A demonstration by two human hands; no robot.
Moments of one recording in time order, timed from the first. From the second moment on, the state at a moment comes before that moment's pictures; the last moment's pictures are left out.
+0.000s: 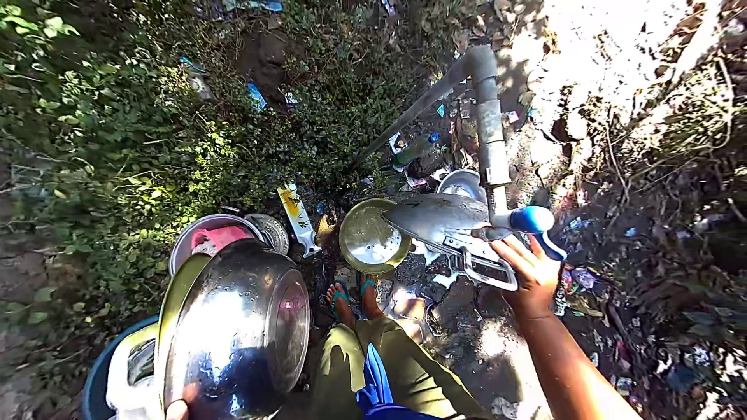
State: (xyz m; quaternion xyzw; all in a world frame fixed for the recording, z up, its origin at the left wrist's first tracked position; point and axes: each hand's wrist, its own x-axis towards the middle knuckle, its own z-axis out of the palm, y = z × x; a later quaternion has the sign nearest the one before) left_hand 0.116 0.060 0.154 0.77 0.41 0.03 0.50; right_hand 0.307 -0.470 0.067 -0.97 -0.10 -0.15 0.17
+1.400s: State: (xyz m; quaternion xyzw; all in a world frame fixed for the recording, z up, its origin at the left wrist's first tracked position) left_hand 0.134 0.044 0.152 0.74 0.44 -0.02 0.51; right_hand 0.373 -0.375 0.064 -0.96 0.09 0.26 0.10
